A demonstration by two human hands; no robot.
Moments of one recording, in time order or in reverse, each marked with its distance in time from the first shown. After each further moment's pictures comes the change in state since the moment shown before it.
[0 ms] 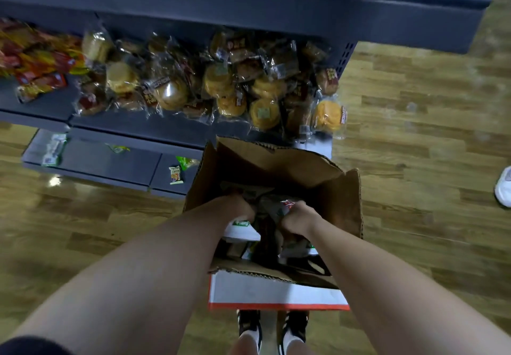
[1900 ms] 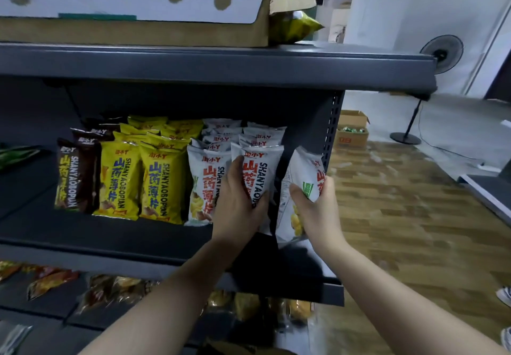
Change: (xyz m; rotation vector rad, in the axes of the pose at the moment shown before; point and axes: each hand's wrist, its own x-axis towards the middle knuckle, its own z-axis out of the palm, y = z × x) left_hand -0.203 0.058 -0.269 -0.590 1.538 0.839; right_hand -0.240 -0.160 -0.305 0.894 0.770 -0.921
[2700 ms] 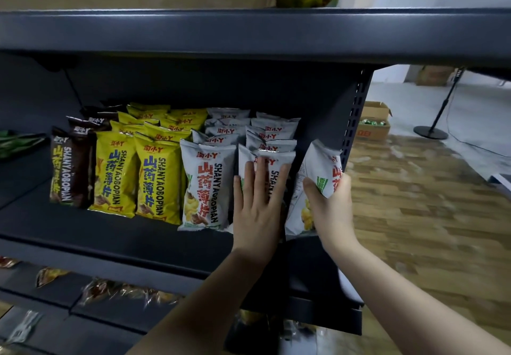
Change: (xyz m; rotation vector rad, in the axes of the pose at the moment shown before) left_hand -0.004 -0.022 0.058 0.614 0.092 0.282; right_hand 0.048 0.036 0.008 -0.023 0.044 -0.006
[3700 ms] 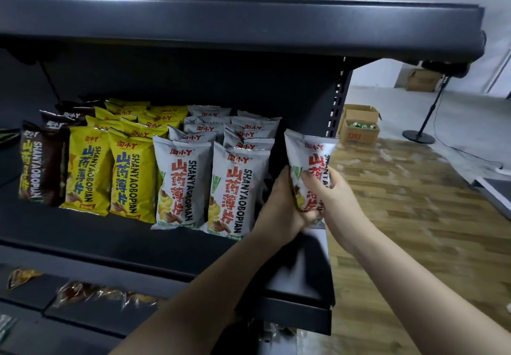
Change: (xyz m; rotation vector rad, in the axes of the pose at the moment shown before) left_hand 0.040 0.069 -0.006 -1.118 -0.536 -0.484; right_hand 0.030 0.008 -0.045 0.271 -0.347 0.105
